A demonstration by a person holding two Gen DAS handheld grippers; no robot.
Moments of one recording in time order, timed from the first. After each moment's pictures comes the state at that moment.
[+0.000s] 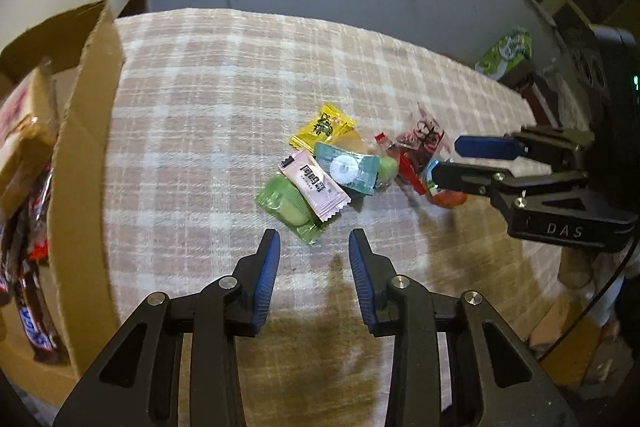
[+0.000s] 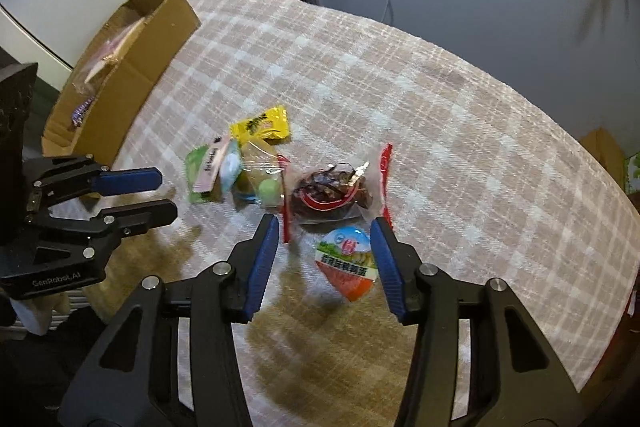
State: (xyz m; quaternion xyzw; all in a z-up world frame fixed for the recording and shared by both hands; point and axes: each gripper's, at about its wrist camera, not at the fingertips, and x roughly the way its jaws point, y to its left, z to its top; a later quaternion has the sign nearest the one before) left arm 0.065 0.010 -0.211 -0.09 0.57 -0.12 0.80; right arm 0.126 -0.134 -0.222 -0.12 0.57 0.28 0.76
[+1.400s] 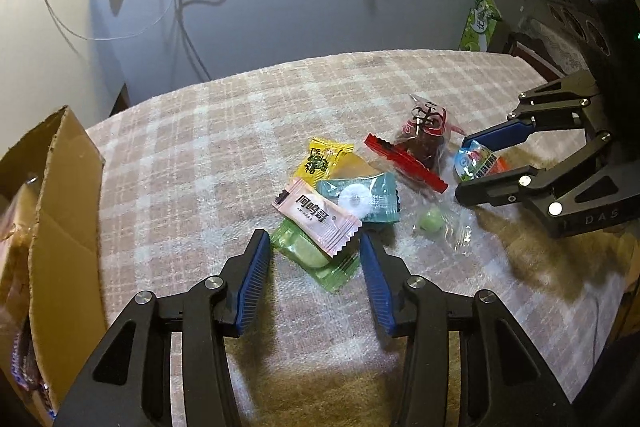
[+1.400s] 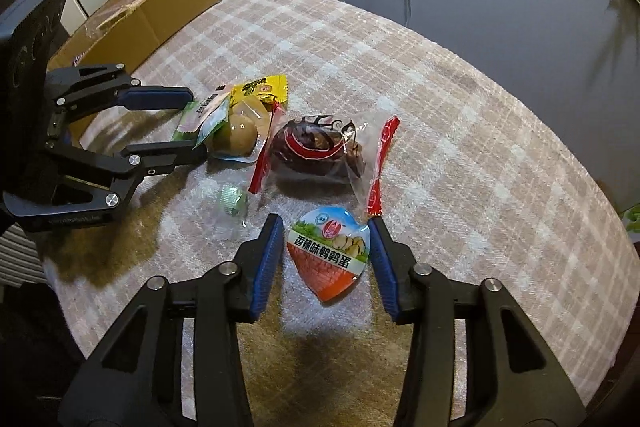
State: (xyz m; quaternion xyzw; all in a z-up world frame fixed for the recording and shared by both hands) left arm 0.059 -0.016 -0.241 0.07 0.44 -0.16 0.88; right arm 0.098 -0.144 -0.251 -0.20 0.49 0.32 0.78
